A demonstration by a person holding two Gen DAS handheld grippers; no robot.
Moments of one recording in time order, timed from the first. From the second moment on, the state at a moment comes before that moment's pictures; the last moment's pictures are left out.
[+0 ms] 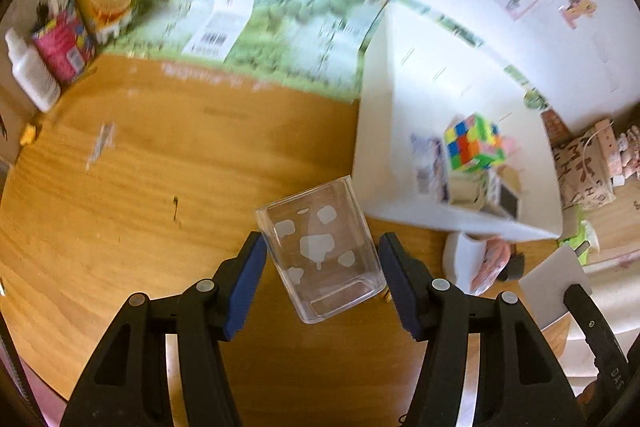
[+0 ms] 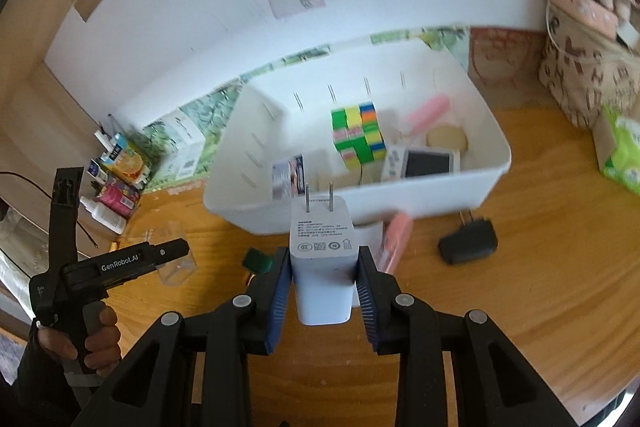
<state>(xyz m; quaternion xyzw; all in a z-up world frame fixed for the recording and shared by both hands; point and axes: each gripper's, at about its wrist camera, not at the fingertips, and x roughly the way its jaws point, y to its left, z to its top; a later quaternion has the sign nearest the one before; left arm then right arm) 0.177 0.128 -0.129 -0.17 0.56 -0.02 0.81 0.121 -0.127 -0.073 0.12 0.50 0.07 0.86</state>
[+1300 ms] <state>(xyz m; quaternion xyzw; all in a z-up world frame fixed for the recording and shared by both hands) 0.230 0.021 -0.088 -0.13 0.46 -0.01 0.88 0.214 -0.203 -0.076 0.03 0.45 0.13 0.89</state>
